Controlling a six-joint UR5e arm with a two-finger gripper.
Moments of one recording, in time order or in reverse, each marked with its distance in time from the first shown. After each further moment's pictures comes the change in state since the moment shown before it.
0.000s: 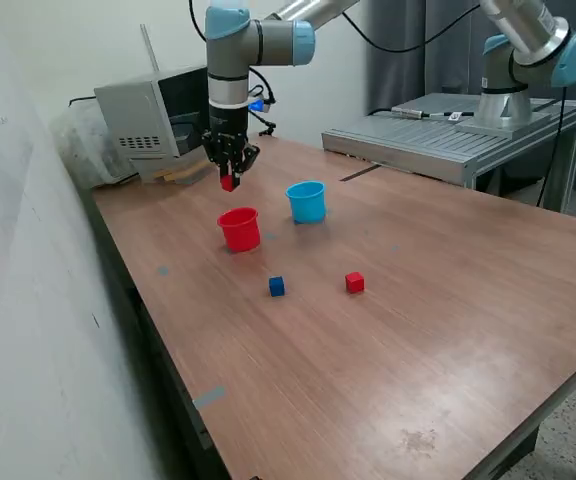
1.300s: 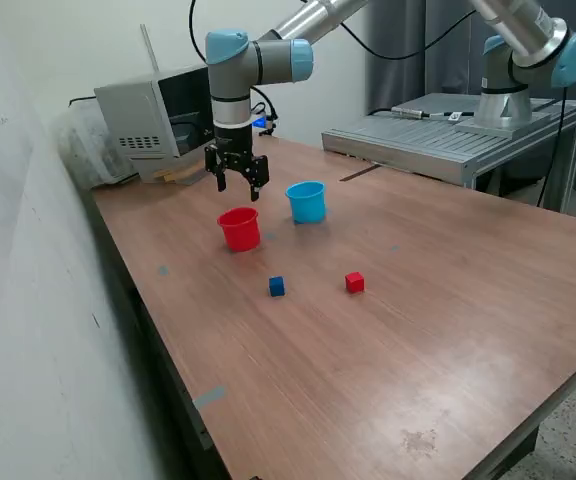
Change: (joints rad) arm -0.007 0.033 0.015 0.005 0.039 -0.020
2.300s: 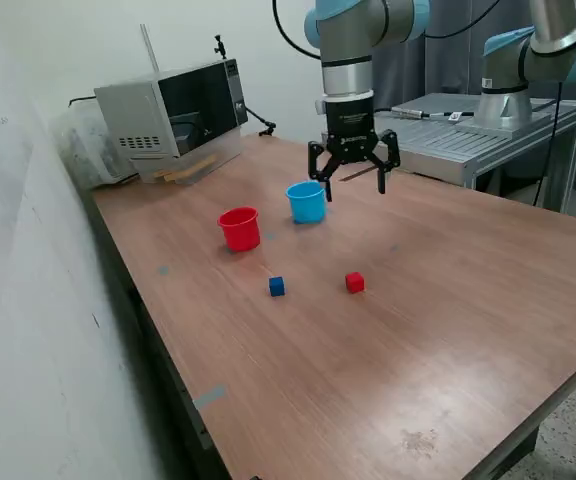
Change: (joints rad) arm 0.289 -0.225 0.290 0.002 0.201 -0.304
